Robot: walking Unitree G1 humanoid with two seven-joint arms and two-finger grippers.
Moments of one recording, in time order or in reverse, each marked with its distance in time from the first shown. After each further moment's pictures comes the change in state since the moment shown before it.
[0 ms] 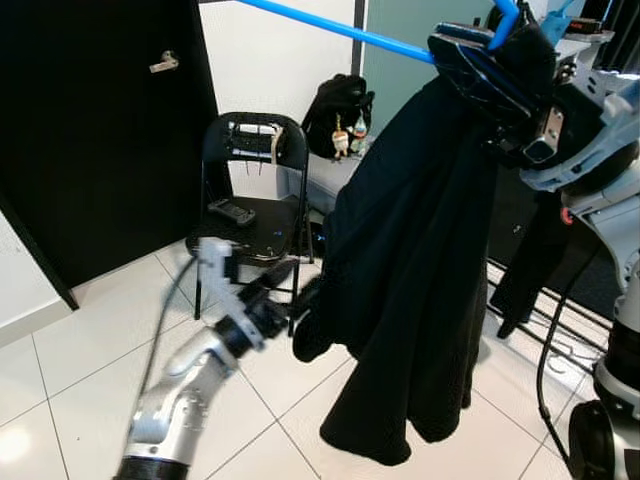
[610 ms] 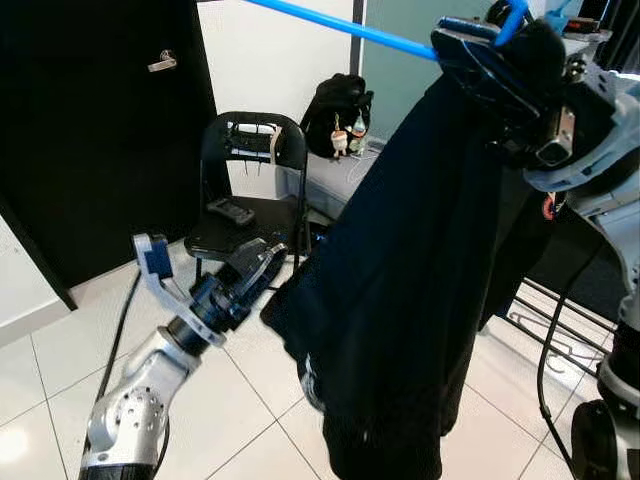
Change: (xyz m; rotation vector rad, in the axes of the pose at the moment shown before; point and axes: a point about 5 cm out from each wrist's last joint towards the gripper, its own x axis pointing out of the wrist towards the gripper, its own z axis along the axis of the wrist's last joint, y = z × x) left arm -0.014 -0.017 0.005 -0.231 -0.061 -0.221; right arm 0.001 0.004 0.004 0.016 -0.012 0.031
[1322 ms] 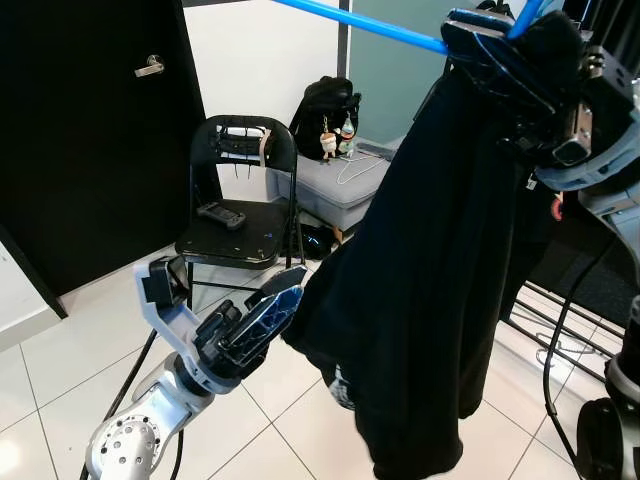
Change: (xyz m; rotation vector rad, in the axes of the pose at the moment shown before) left arm -0.005 -0.037 0.004 -0.238 -0.085 -0.299; right arm -0.001 0.002 0.007 -0.021 -0.004 0.009
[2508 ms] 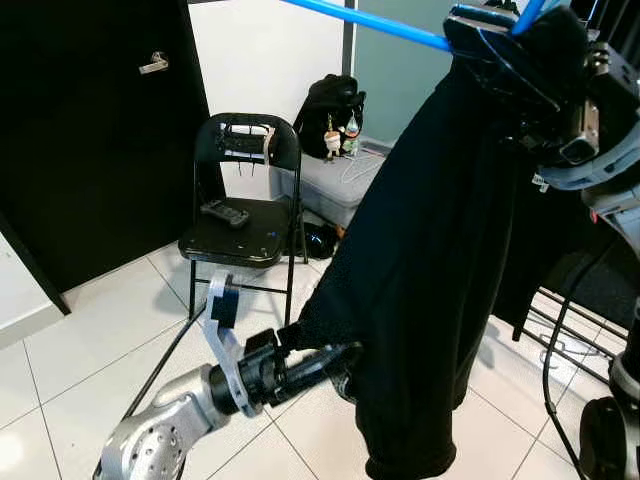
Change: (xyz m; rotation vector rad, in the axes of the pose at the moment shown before) left arm 0.000 0.012 -0.030 0.115 0.321 0.113; right arm 0.000 0.001 0.003 0.005 -0.001 0.006
